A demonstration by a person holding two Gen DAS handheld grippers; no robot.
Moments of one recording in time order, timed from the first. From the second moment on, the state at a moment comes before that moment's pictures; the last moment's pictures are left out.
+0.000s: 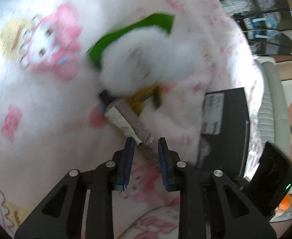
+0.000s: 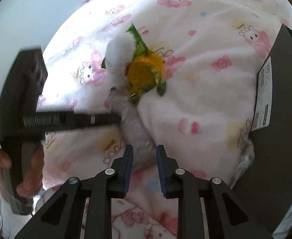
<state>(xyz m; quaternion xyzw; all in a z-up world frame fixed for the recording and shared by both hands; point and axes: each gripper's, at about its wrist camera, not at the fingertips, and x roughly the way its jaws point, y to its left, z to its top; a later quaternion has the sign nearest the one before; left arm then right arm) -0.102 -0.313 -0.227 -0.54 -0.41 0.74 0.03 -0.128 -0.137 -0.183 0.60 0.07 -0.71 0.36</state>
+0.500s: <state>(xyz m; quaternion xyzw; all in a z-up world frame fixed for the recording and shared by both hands) -0.109 -0.354 -0.238 -0.50 -0.41 0.76 -0.02 -0.144 -0.138 -0.201 0.61 0.06 -0.72 0.32</state>
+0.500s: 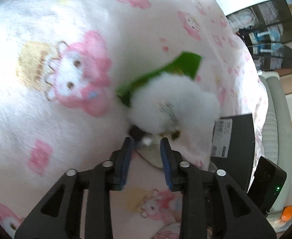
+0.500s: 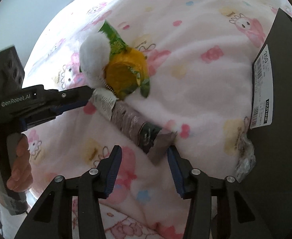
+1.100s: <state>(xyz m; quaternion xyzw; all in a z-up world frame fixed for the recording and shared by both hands) -0.084 -0.340 -0.235 -0.53 -0.42 0.74 -0.05 -0.147 -0.143 -0.204 0.63 0.04 -0.70 0.33</state>
